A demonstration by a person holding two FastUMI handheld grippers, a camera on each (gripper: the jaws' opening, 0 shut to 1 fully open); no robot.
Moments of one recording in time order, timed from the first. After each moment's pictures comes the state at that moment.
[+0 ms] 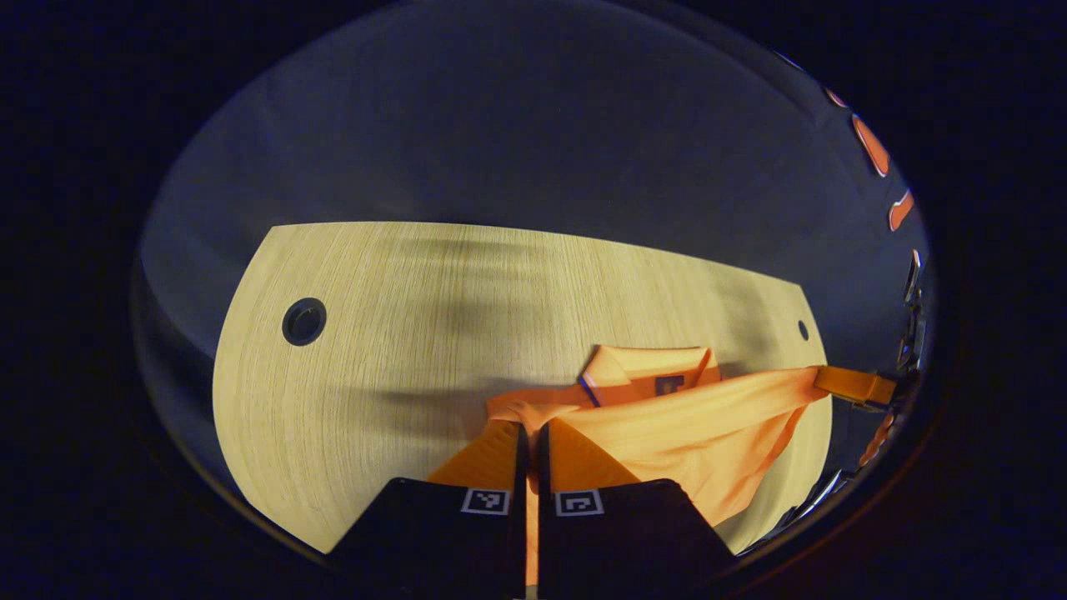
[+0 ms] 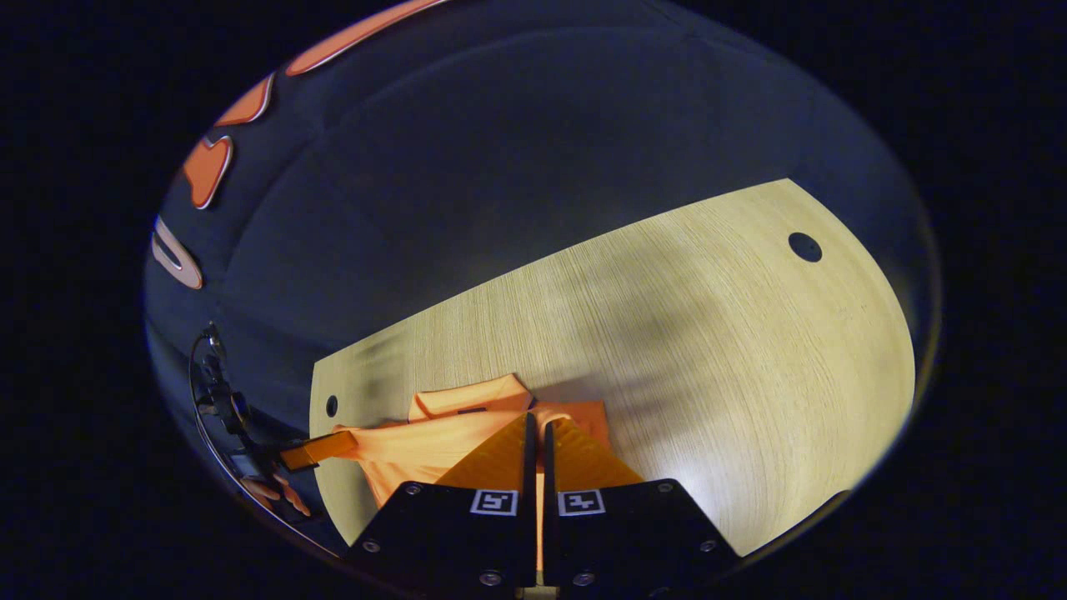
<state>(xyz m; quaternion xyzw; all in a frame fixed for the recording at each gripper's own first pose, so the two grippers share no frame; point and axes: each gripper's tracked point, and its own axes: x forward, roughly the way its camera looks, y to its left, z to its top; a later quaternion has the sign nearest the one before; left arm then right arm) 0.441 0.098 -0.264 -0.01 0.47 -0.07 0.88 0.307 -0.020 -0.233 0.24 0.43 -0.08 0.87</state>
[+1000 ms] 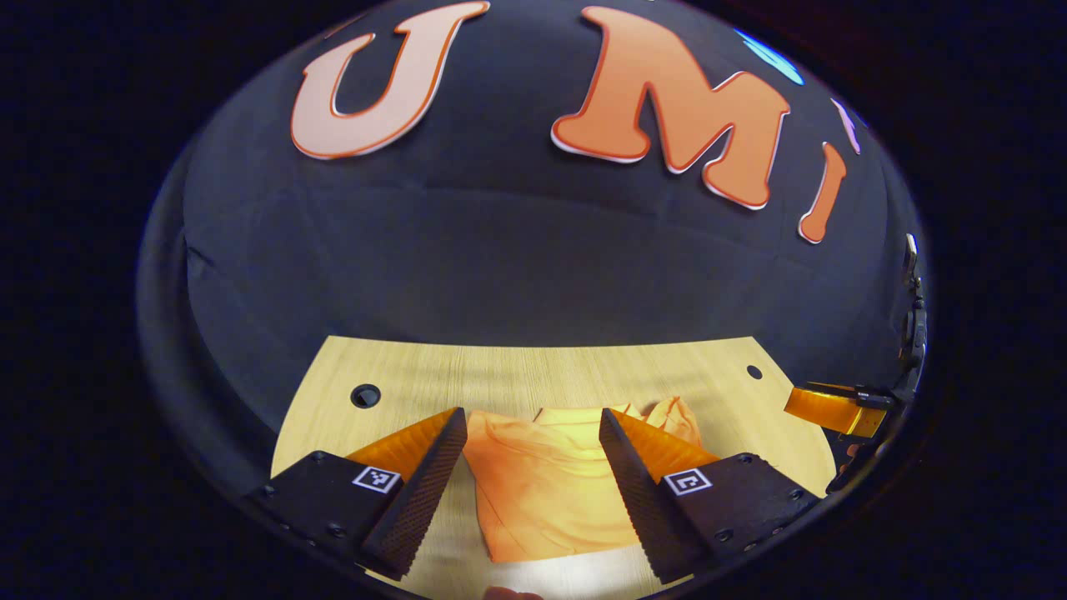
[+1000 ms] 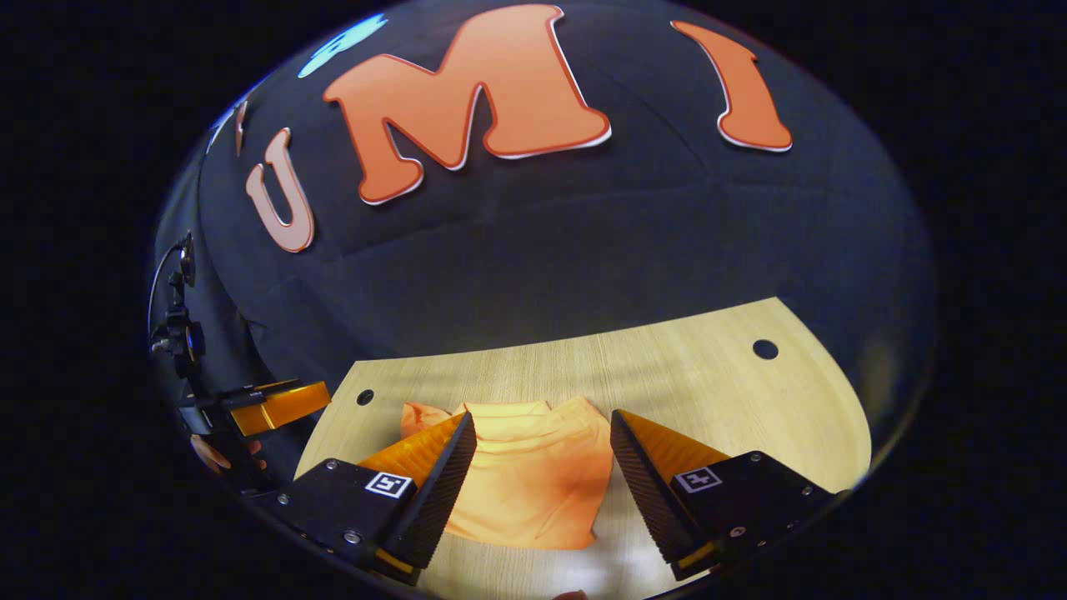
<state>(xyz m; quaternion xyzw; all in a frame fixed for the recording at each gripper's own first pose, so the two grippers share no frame) 0.329 0.068 -0.085 0.03 0.23 -0.07 0.97 0.206 0.006 -0.097 0.10 0.25 -0.04 0.96</state>
